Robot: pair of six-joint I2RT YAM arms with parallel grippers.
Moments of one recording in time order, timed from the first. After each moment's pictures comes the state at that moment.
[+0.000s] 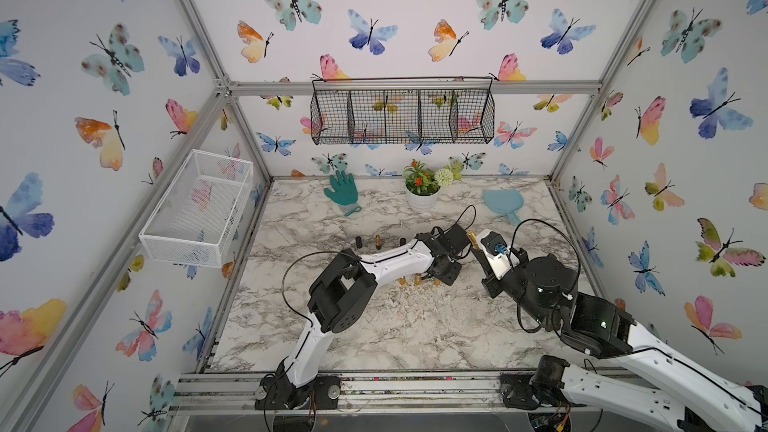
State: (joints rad) left arm -0.95 2.11 1.69 -0.69 -0.03 -0.30; right arm 1.03 0.77 0.93 -0.46 0.48 -0.18
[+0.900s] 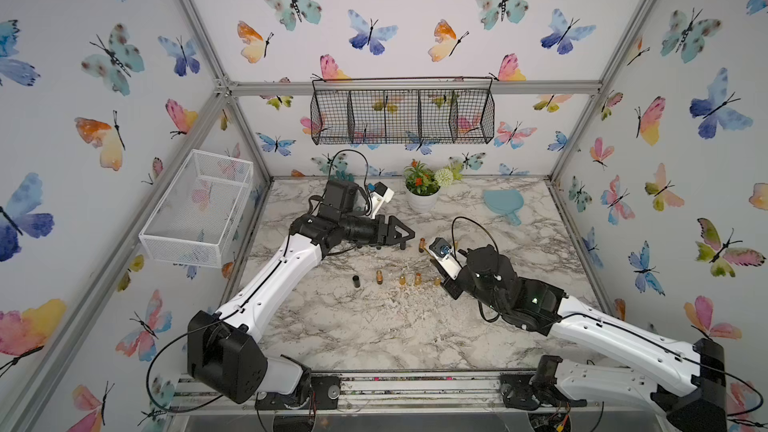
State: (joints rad) left arm -0.45 1.38 1.27 -0.56 0.87 -0.46; right arm 1.03 1.09 0.89 -0.27 0.28 -0.18
